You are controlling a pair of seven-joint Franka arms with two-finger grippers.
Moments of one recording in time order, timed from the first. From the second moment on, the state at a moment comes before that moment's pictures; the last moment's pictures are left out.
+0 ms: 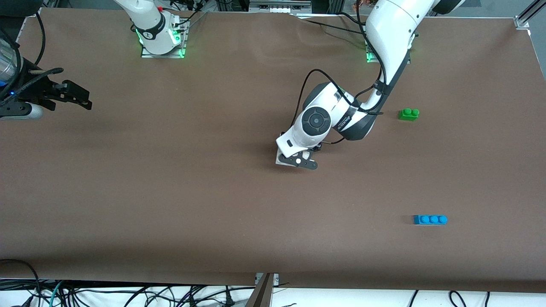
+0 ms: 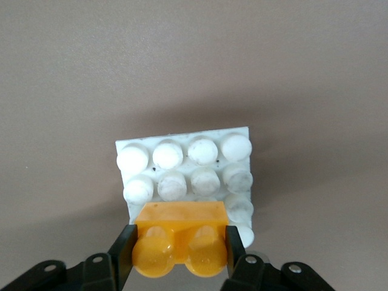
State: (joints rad) left arm -0.45 0.70 -0.23 -1.51 -0.01 2.08 -0.40; right arm 0.03 0.03 0.02 -1.60 0.02 1.58 0.02
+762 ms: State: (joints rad) left arm -0.48 0.72 -0.23 -1.51 0.02 2.08 -0.47; right arm 0.03 0.03 0.02 -1.60 0.02 1.58 0.02
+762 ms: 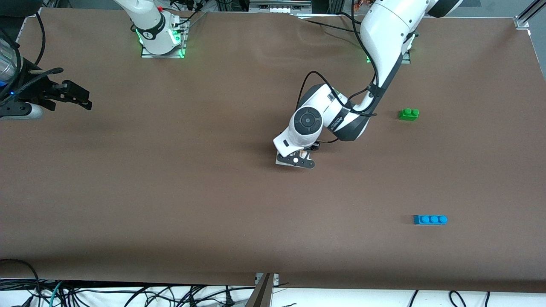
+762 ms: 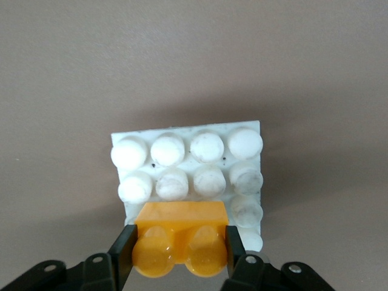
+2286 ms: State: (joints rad) left arm -0.50 0.75 -0.23 -1.51 0.04 2.09 -0.54; right arm 0.03 0.03 0.02 -1.60 0.02 1.58 0.02
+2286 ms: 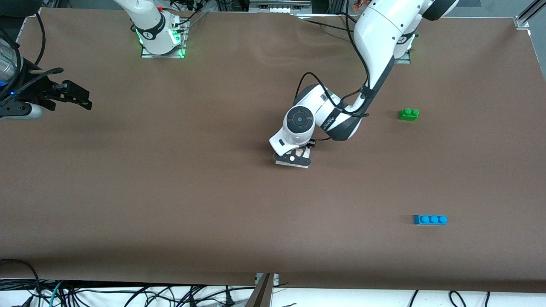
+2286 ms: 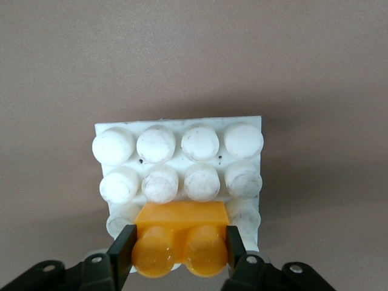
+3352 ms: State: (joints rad) left arm -0.34 0.53 -0.21 -1.45 0.05 1.86 -0.52; right arm 0.03 0.03 0.02 -1.60 0.02 1.58 0.02
